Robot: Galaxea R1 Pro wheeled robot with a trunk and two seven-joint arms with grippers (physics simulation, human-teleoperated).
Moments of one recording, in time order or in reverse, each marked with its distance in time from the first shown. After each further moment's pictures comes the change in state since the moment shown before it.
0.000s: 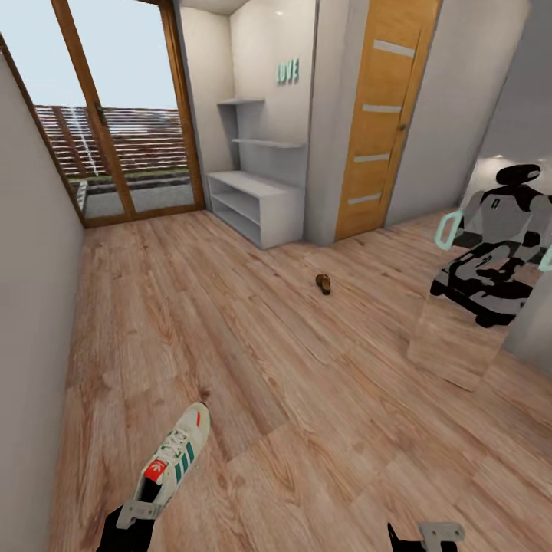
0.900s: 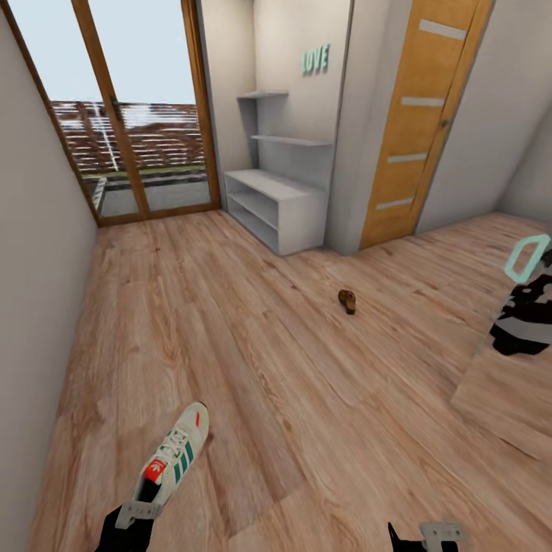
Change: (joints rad) left arm 0.000 0.002 0.002 0.000 0.000 0.001 0.002; right arm 0.000 -0.002 -0.001 -0.001 0.003 -0.004 0.000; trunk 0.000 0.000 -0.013
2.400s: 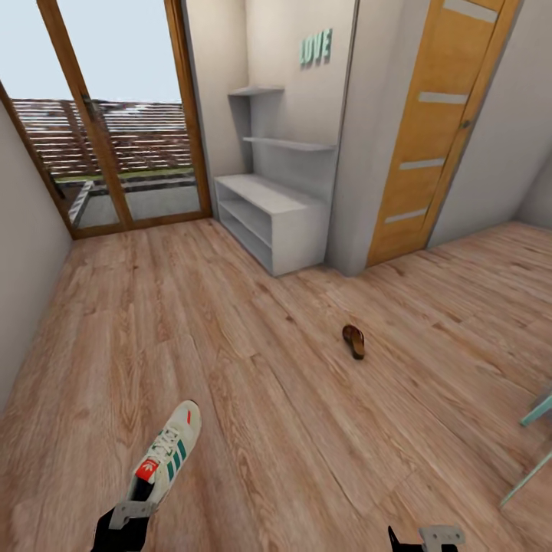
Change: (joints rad) left arm 0.000 0.000 0.072 0.000 -0.005 0.000 0.000; right arm 0.000 0.000 0.001 0.015 -0.001 0.000 0.000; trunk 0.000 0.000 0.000
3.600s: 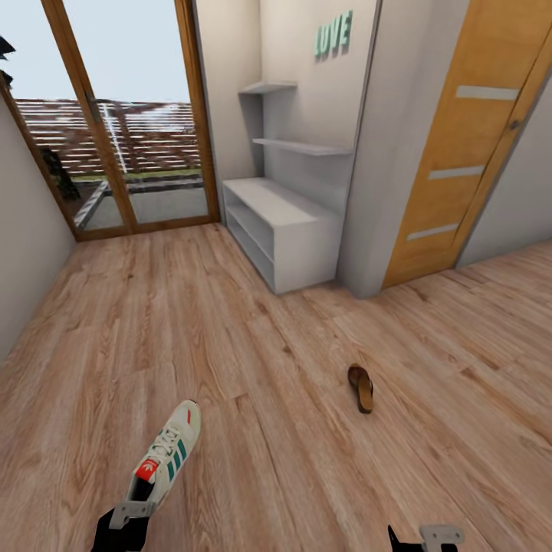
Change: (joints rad) left arm 0.000 -0.001 0.000 0.000 0.002 -0.001 0.000; right arm 0.000 0.001 -0.001 -0.003 -0.001 0.000 -0.001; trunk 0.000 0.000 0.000
